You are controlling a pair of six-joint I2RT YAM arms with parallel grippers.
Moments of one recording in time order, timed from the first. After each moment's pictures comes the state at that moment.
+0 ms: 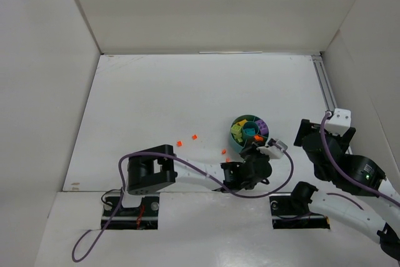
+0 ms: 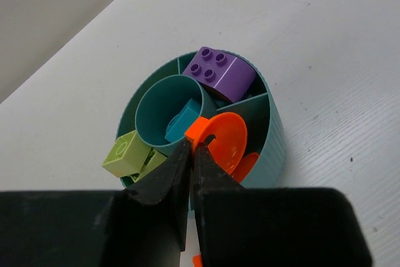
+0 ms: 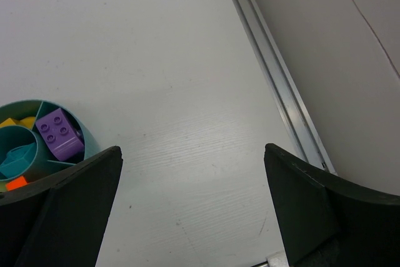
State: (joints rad) left arm -1.48 1.89 1.15 0.43 -1.01 0.15; right arm 0.89 0.53 0.97 -1.16 1.11 0.57
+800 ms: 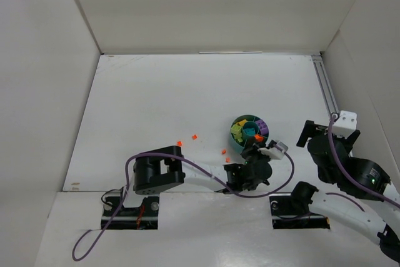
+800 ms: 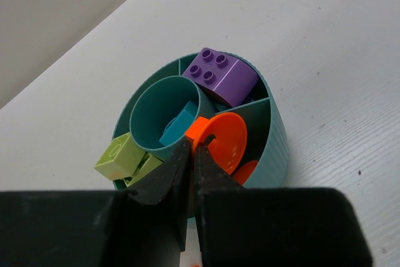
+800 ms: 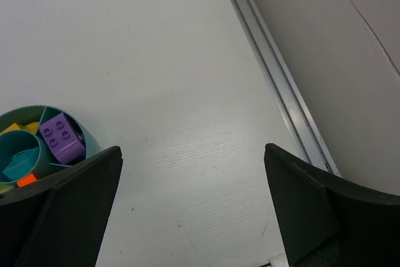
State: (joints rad) left arm -1.48 1.97 1.15 0.56 -1.06 0.21; right arm 0.89 0.49 0.97 -1.16 1.11 0.57
